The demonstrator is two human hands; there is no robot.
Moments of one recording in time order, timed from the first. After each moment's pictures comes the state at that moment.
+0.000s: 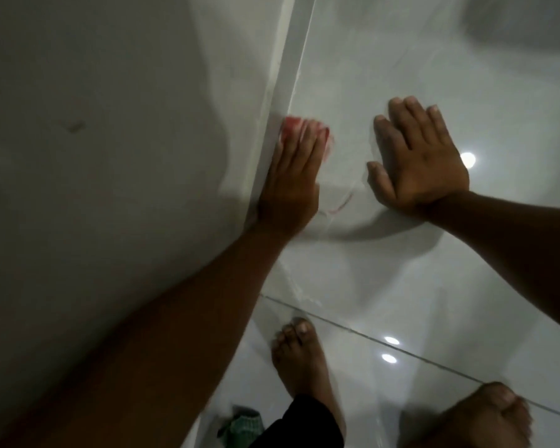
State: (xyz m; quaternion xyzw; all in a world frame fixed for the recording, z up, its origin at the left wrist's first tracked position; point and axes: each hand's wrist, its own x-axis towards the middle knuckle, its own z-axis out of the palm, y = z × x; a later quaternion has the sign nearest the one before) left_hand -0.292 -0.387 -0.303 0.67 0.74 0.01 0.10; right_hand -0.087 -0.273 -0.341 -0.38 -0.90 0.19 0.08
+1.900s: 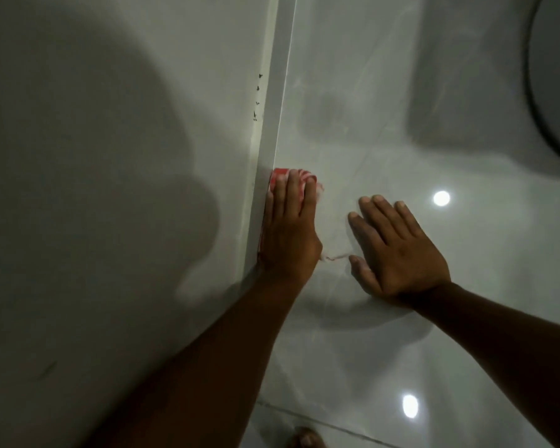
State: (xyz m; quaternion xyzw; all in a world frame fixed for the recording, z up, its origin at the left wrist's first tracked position) left_hand -0.290 -0.299 -0.310 0.64 0.76 0.01 0.13; right_hand -0.088 -0.274 -0.349 -0.40 -0.90 0.16 0.06
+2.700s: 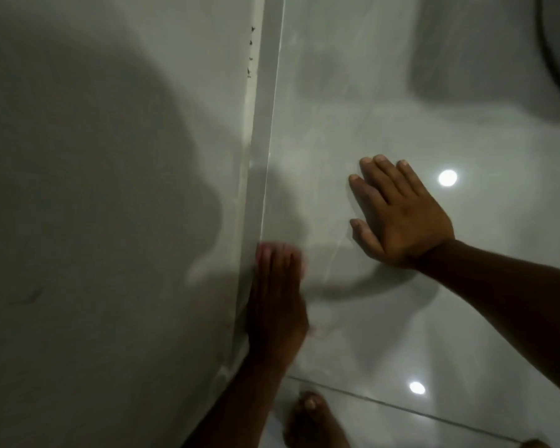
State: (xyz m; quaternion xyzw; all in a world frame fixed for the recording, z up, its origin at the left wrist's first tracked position) left_hand -0.275 -0.467 -0.304 0.63 0.77 -0.01 0.14; right_hand -0.086 -0.271 -0.343 -0.40 -0.90 0.17 0.07
